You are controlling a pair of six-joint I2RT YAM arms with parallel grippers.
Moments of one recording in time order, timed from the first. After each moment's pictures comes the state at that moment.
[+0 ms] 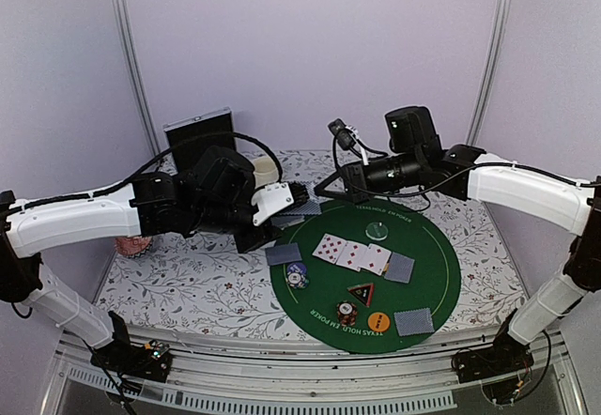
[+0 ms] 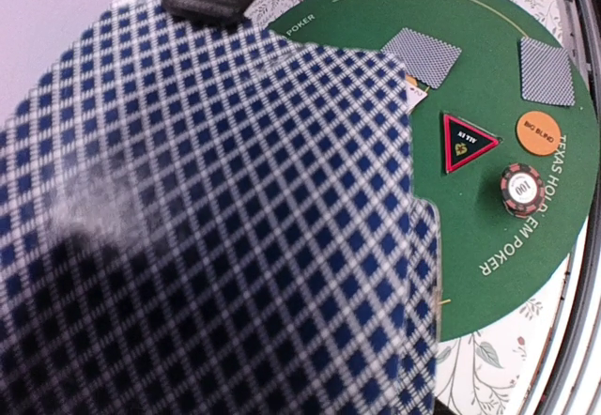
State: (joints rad) left arm -1.01 1.40 1.17 -0.48 -0.14 0.39; right arm 0.77 1.55 1.31 -0.23 -0.62 0.30
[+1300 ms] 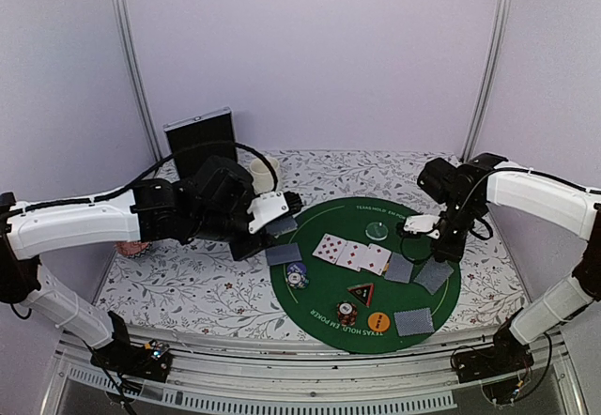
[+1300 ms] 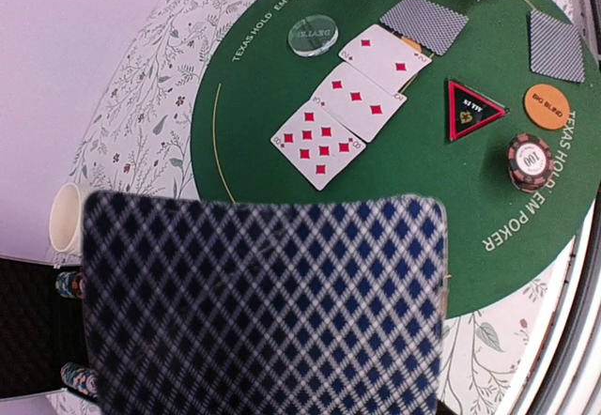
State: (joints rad) left arm -1.01 1.39 1.11 -0.49 -0.17 0.35; right arm 0.57 1.46 1.14 -1.18 0.10 -0.57
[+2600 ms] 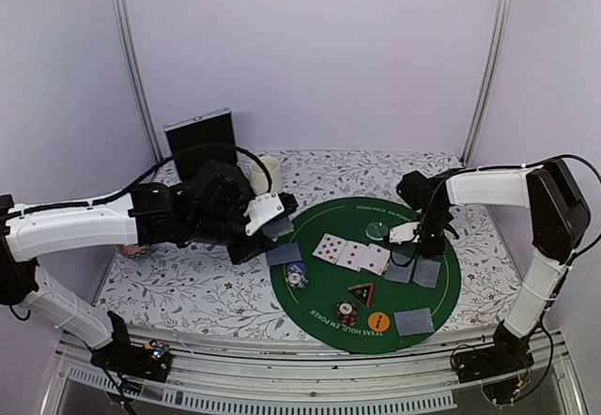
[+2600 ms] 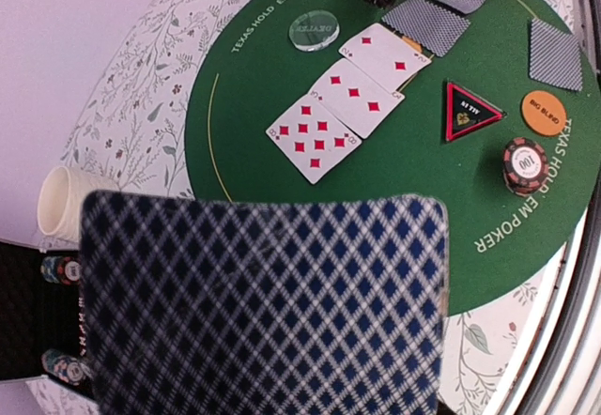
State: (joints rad) left arm -1.00 1.37 1.08 -0.49 -0.16 0.30; right arm 0.50 1.78 1.15 -0.87 0.28 -0.90
